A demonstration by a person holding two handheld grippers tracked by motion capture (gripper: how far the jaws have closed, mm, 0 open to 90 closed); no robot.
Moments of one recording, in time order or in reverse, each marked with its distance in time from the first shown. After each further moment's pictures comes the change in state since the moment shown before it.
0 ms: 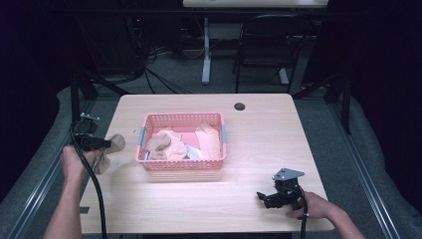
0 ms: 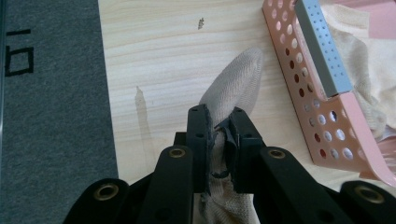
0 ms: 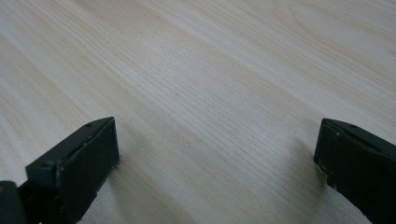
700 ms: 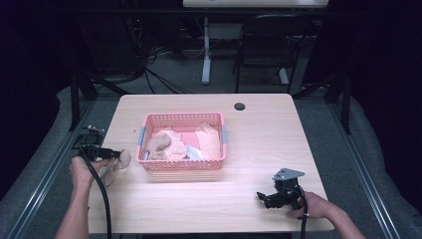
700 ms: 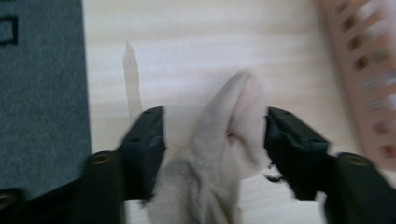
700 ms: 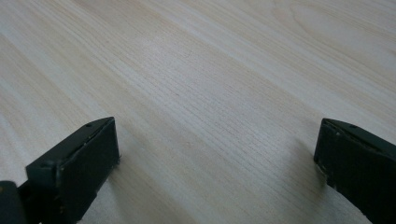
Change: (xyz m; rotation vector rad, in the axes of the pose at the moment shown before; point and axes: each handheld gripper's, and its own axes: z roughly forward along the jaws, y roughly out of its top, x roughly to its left) left arm 0.007 -0.024 0.032 0.010 -0.007 -0.058; right arm 0.000 0.000 0.000 0.000 0.002 0.000
